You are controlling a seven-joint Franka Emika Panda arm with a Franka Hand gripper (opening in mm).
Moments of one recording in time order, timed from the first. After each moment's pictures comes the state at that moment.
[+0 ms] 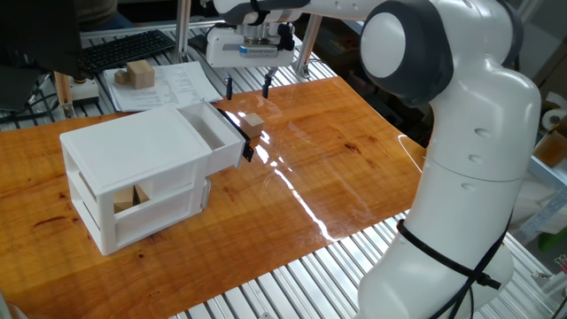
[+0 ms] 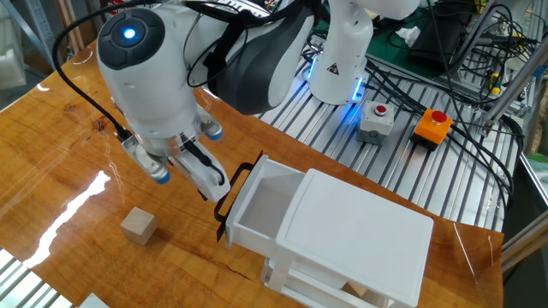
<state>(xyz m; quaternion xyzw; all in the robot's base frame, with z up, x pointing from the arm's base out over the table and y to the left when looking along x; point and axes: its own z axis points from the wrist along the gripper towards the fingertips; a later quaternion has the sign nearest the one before) 0.608 -0.057 0.249 -0.12 -0.99 0.01 0.09</state>
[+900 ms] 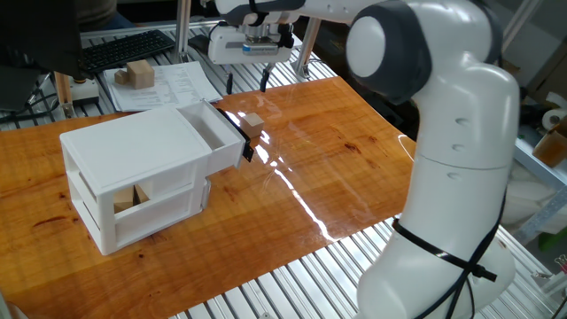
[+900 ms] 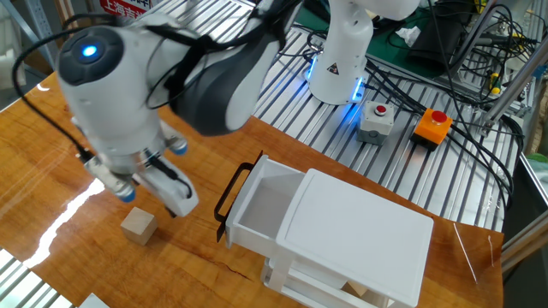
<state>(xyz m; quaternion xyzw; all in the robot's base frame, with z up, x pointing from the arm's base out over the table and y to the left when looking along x) 0.653 -0.087 0.228 -0.07 -1.00 0.00 0.06</state>
